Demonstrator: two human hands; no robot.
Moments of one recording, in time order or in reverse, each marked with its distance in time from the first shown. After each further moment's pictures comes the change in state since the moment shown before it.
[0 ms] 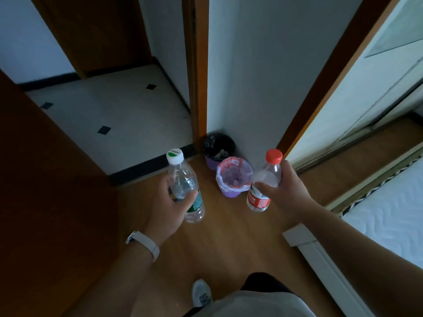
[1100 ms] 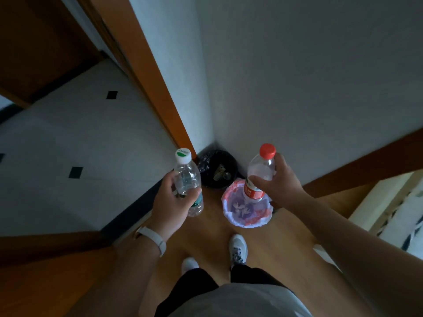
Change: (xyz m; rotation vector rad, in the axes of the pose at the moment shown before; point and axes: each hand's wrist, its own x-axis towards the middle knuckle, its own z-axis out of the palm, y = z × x) left_hand 0.470 0.018 0.114 0.245 -0.242 -0.066; right_hand 0.430 0.030 0.033 0.147 0.024 0.304
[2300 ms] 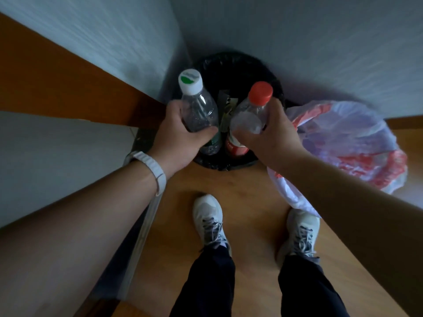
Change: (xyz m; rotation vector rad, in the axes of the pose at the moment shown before) left_hand 0.423 -0.384 0.227 0.266 -0.596 0.005; right_hand 0.312 0.270 0.405 0.157 0.207 0.420
